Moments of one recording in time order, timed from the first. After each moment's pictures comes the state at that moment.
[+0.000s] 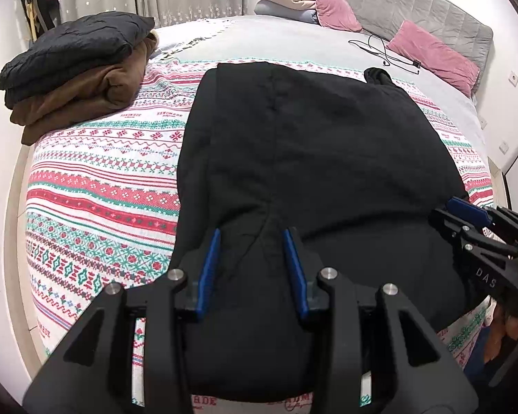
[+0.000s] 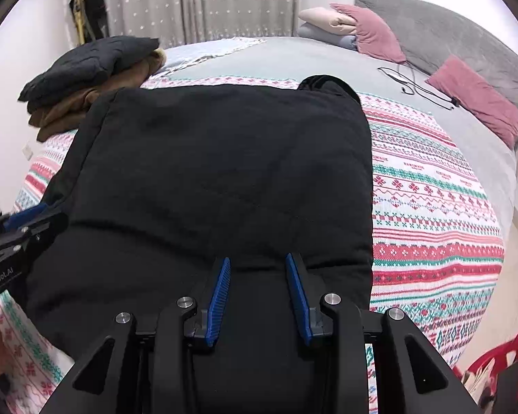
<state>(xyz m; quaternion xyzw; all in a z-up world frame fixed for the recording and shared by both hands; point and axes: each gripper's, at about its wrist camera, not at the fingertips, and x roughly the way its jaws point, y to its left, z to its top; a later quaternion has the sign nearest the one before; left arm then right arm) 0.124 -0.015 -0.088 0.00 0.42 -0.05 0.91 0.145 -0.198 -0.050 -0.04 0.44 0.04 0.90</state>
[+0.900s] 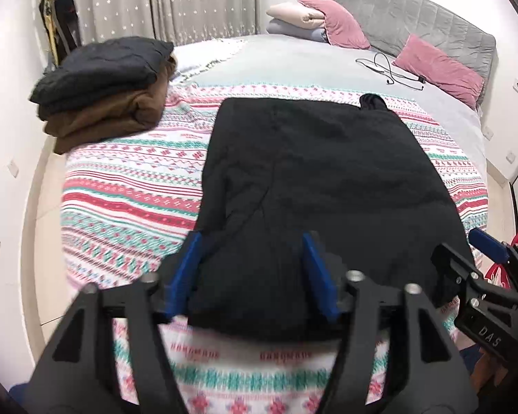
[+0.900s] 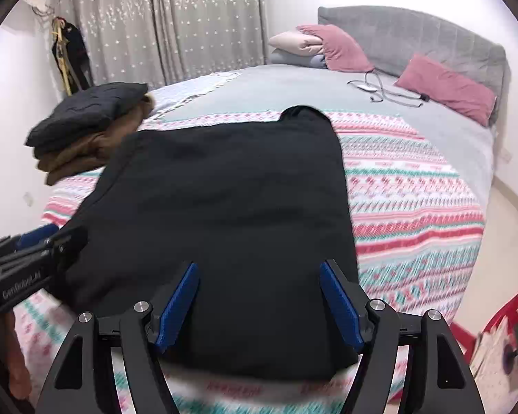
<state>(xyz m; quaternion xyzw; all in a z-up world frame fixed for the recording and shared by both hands) 0.076 -0.020 -0.044 0.00 0.38 -0.01 0.93 0.073 -0.198 -0.013 0.03 0.38 0.03 0.93</state>
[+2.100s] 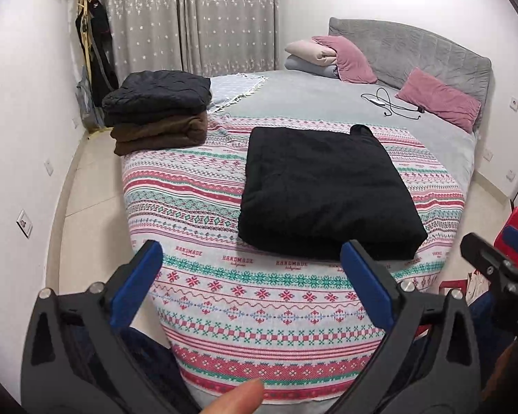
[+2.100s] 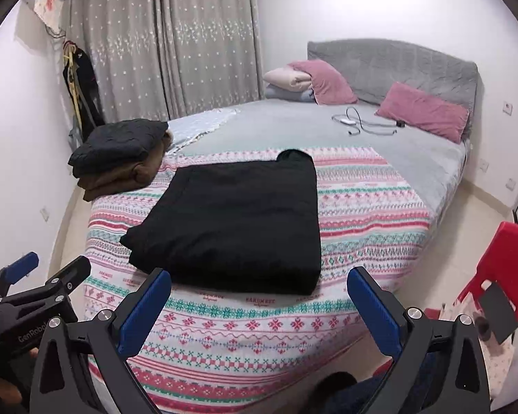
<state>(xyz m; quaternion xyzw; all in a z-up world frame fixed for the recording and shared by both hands) -0.064 0.000 0.007 -0.01 0.31 0.02 0.95 -0.071 -0.183 0.074 0.04 0.33 0.00 0.94</state>
